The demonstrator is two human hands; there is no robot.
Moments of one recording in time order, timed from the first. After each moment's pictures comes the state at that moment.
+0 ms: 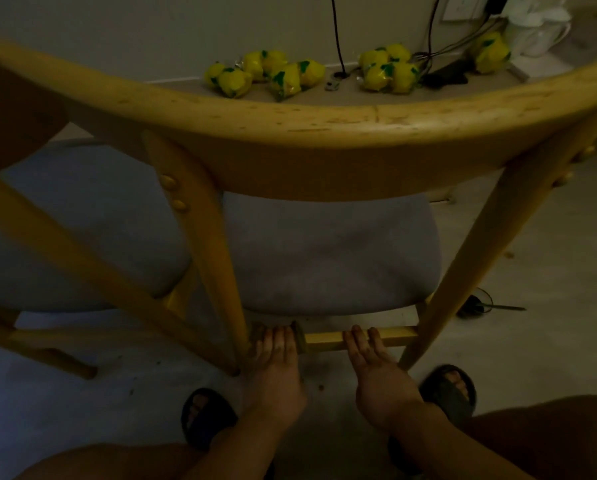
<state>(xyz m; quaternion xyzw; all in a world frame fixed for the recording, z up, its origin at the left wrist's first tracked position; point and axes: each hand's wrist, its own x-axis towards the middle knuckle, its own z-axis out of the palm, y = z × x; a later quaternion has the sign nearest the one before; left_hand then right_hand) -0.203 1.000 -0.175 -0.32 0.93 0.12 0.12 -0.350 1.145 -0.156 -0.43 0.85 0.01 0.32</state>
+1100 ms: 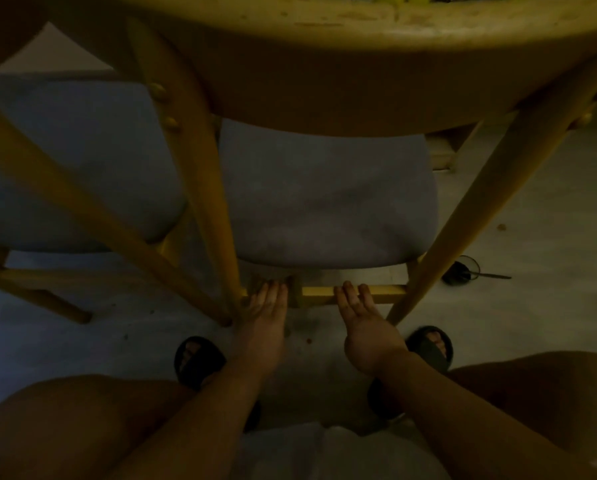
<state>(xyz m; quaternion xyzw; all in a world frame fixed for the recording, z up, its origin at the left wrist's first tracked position) -0.184 0.999 -0.188 -0.30 0.94 0.14 0.04 -0.350 1.147 -0.157 -0.44 0.84 0.02 0.31</state>
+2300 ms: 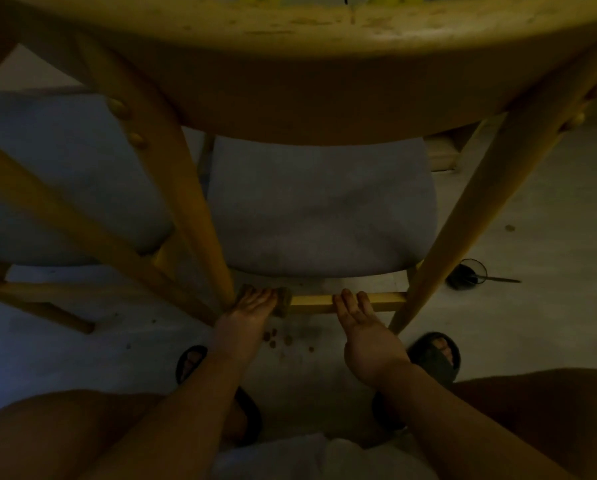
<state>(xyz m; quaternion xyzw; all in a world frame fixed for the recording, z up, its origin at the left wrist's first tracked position) -0.188 0.966 -0.167 -0.24 0.97 0.10 -0.02 -0.358 1.151 -0.158 -0.45 0.84 -0.05 0.31</state>
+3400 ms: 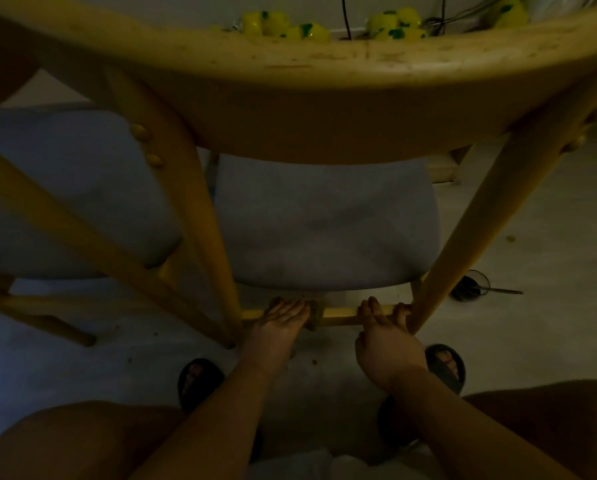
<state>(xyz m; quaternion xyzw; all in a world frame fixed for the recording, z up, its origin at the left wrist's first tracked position) -0.219 0.981 -0.180 -0.14 0.98 0.09 -0.14 -0.369 1.149 -0.149 -0.35 0.90 -0.01 0.27</state>
